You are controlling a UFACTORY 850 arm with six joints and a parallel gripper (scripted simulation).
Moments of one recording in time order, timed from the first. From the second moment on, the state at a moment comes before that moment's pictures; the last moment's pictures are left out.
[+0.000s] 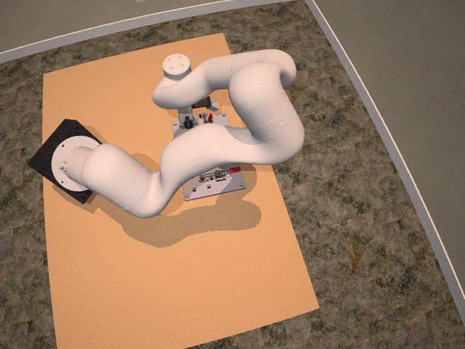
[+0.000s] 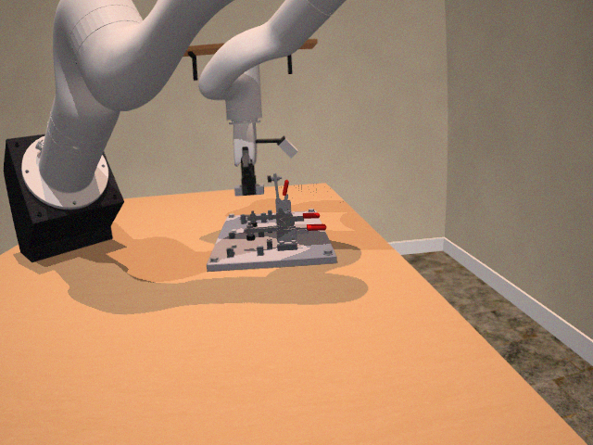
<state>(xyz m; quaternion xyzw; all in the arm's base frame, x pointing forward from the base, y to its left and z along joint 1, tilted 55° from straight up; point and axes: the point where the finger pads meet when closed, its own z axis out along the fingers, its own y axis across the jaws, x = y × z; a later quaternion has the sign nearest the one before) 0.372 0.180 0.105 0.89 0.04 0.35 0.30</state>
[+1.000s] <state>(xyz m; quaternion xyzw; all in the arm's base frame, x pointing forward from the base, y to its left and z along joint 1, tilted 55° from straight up) 0.385 0.172 0.096 0.89 0.04 0.35 0.30</state>
